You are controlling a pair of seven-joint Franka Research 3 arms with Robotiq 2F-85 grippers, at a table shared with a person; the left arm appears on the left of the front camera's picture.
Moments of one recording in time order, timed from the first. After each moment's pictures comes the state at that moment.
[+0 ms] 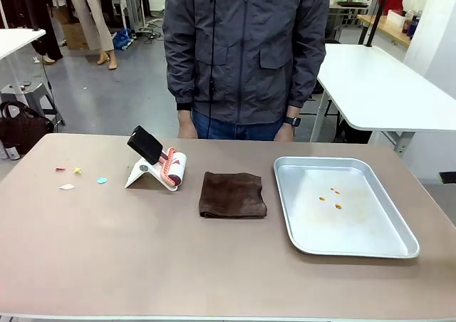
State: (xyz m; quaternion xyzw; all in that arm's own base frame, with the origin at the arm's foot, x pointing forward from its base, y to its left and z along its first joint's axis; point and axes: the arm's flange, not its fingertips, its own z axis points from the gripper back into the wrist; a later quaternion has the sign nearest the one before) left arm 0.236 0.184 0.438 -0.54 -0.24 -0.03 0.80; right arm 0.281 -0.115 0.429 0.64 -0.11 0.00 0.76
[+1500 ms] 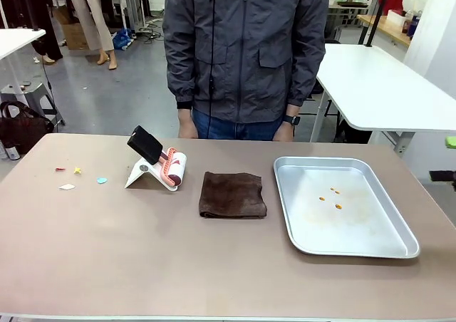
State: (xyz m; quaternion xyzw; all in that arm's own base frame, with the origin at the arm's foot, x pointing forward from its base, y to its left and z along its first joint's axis) left arm 0.260 0.176 0.442 -0.52 -0.24 0.01 0.82; right arm 0.300 -0.105 0.427 0.60 -0.14 -0.01 0.78
